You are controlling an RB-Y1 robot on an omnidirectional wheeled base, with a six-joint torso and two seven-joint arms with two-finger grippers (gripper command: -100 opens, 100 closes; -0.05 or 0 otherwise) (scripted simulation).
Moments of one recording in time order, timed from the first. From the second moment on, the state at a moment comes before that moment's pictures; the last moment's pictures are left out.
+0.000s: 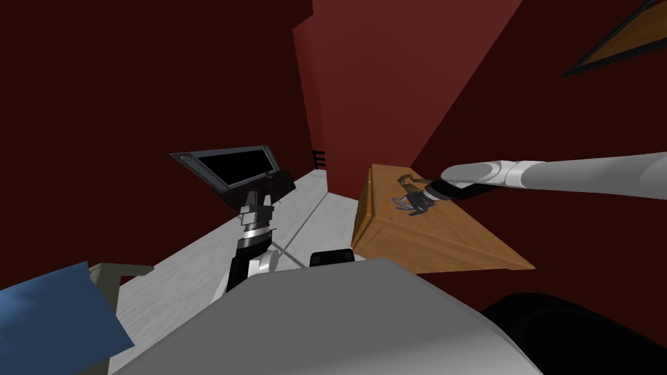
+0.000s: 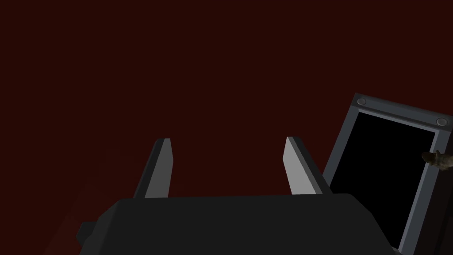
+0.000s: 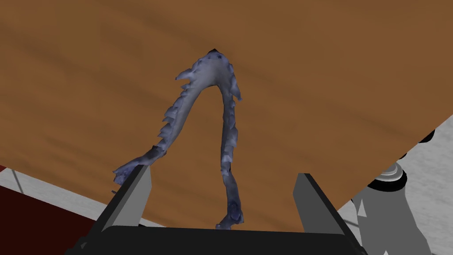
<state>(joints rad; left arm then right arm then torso) 0.54 0.01 0.03 -2.27 -0.01 -0.44 0.08 0.92 -2.11 -0.36 -1.47 0.78 -0.89 0.12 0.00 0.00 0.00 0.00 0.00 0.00</state>
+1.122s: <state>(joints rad) 0.54 0.01 0.03 -2.27 -0.01 -0.44 0.08 0.99 -2.00 -0.27 -1.24 0.63 -0.96 0.42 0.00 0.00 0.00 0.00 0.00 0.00</state>
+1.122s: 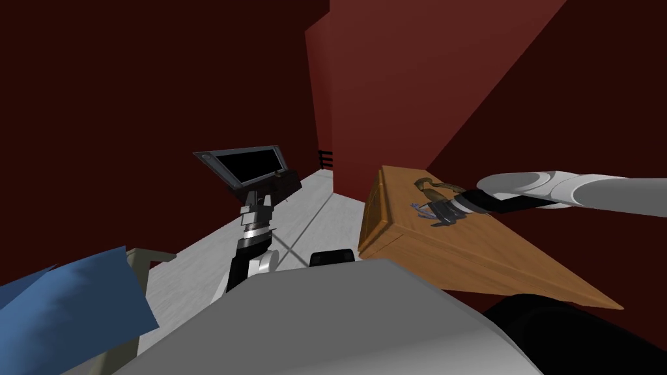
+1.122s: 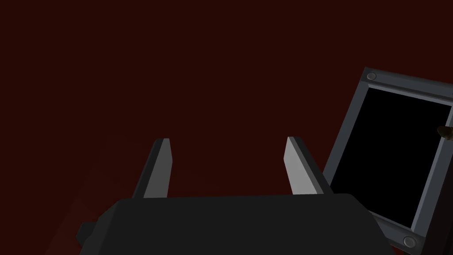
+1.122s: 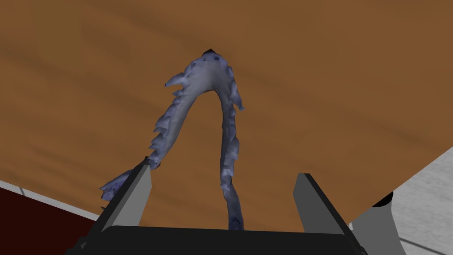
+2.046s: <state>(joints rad) 0.54 0.01 0.04 -2.27 -0.01 -0.44 0.08 1.04 -2.00 -0.25 -1.17 0.55 -0.96 0.54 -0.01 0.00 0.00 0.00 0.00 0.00</state>
